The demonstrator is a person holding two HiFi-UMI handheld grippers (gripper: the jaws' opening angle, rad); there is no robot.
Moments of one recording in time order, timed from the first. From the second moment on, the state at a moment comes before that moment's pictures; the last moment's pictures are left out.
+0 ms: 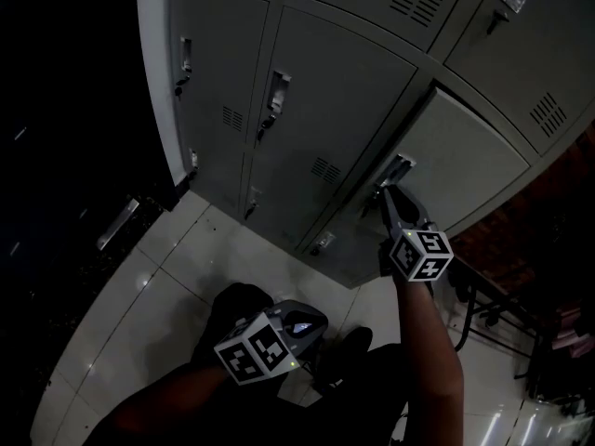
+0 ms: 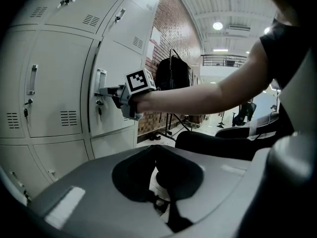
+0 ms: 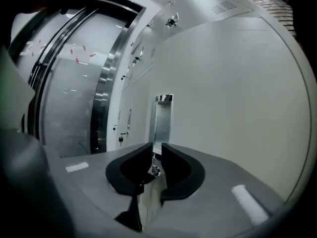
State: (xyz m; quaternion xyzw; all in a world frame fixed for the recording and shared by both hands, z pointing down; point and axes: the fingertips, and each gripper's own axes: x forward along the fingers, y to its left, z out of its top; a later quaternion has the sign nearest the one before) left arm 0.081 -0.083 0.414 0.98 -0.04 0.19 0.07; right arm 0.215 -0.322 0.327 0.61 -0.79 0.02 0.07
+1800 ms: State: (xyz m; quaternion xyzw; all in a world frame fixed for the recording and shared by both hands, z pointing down) left arm 0.075 -0.084 0.416 0.98 -0.05 0.18 0.07; right arm 0.200 -0.074 0.364 0.56 -0.82 0.08 0.04
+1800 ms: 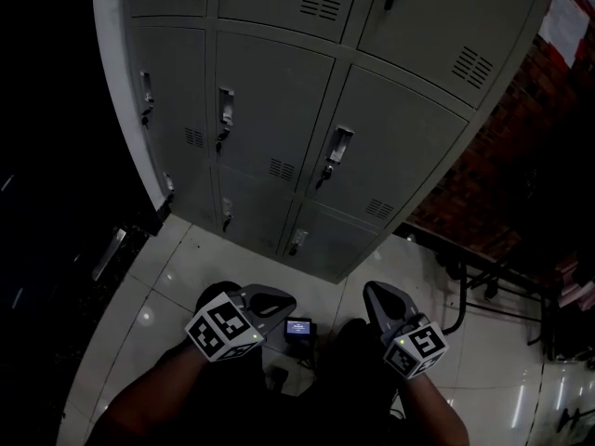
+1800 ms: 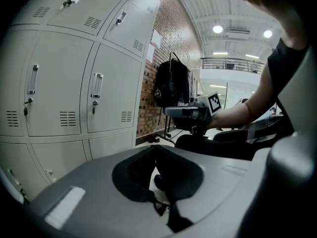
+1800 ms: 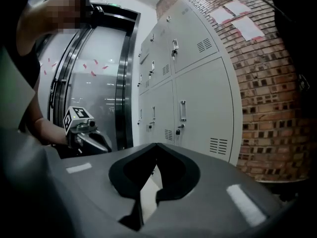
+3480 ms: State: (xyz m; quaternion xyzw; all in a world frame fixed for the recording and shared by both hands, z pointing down) left arm 0.076 -0.081 0.414 0.98 -0.05 0.19 0.07; right arm 0.192 -0.043 0.388 0.54 -0.83 0.09 0.07
